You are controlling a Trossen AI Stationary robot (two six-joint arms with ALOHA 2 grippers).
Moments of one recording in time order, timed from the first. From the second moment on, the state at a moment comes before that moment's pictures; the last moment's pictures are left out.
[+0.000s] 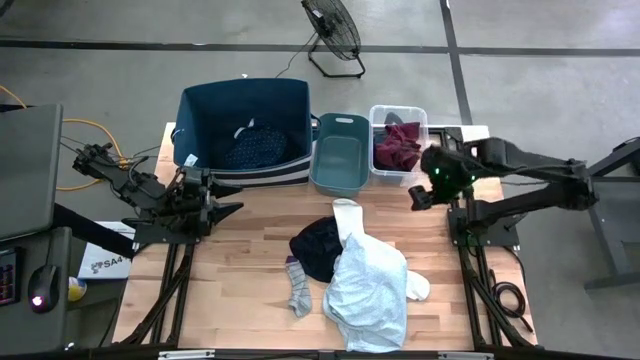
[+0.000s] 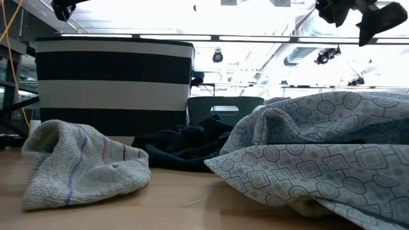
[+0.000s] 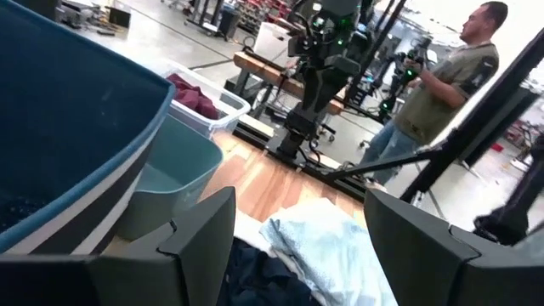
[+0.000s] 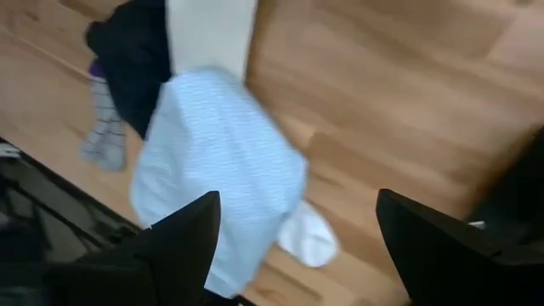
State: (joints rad) left arm -0.53 0.47 0.66 -0.28 -0.73 -0.53; right arm -0.14 1.05 1.20 -1.35 -0.19 1.11
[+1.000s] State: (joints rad) left arm -0.53 0.47 0.66 -0.37 -0.59 -0.52; right arm 0.53 1.58 1.20 -0.64 -0.15 2.03
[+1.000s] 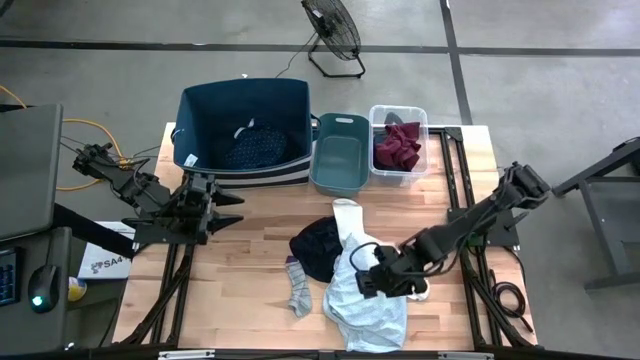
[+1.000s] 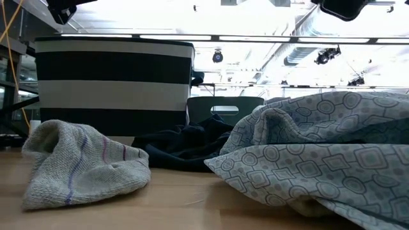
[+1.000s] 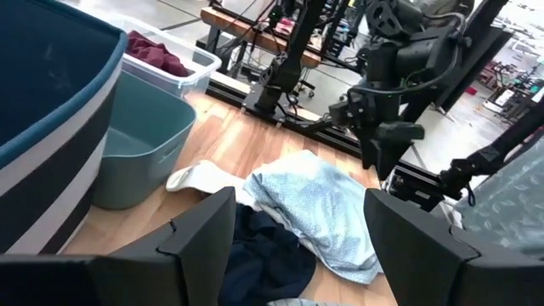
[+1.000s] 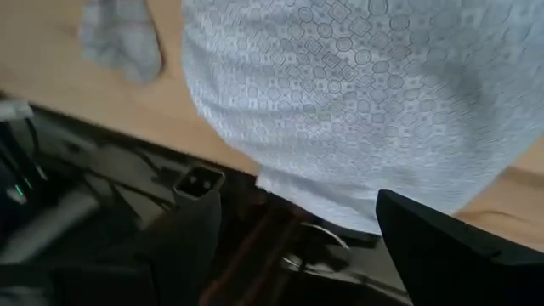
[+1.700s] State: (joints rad) left arm -0.53 0.47 0.66 -0.39 -0.55 -0.52; right arm 0.61 1.73 1.20 -0.63 0.03 2.25
